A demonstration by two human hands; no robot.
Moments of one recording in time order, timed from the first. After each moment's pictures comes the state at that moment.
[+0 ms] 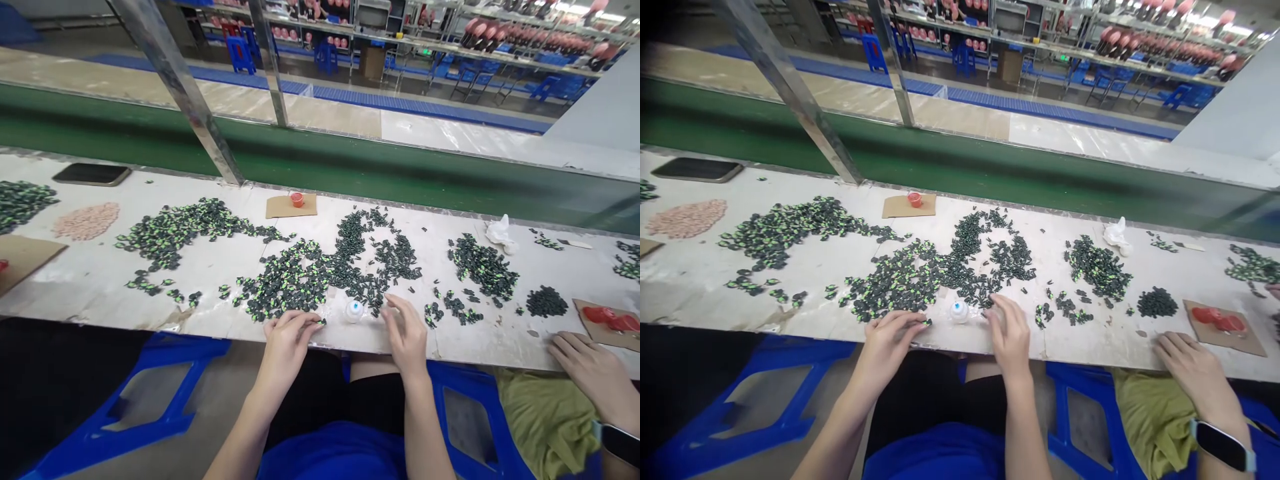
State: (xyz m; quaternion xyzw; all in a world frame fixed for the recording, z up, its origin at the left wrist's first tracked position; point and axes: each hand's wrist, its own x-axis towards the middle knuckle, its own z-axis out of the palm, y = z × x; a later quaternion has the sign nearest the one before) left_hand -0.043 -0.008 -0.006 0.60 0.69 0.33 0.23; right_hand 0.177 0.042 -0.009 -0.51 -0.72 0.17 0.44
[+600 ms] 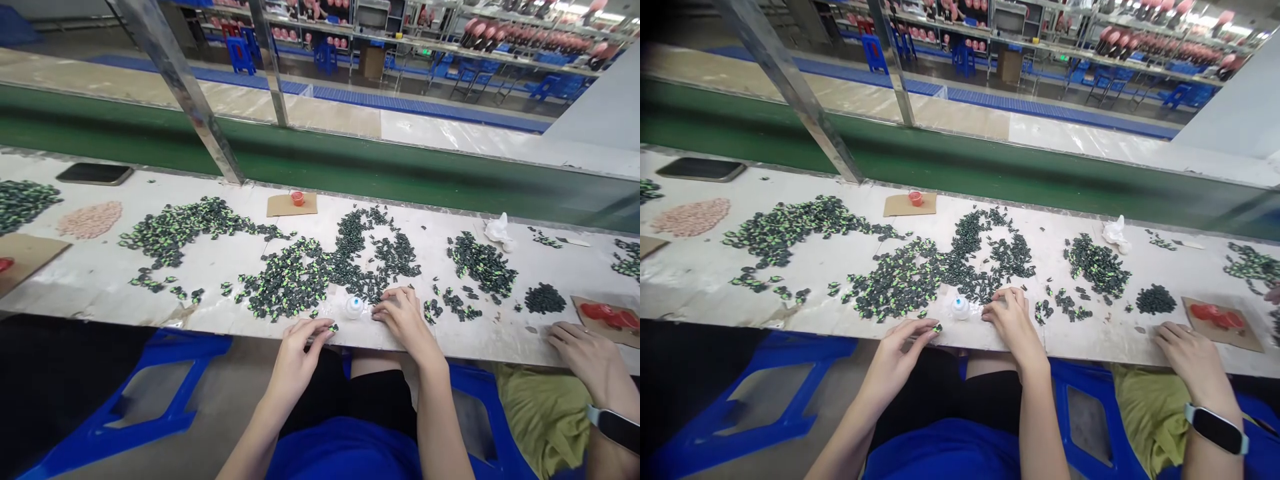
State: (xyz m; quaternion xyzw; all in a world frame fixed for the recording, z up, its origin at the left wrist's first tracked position) left_hand -0.025 -0.021 -0.003 0.58 0.64 0.41 0.29; right_hand 0.195 0.065 -0.002 -0.44 -0.86 0.09 0.25
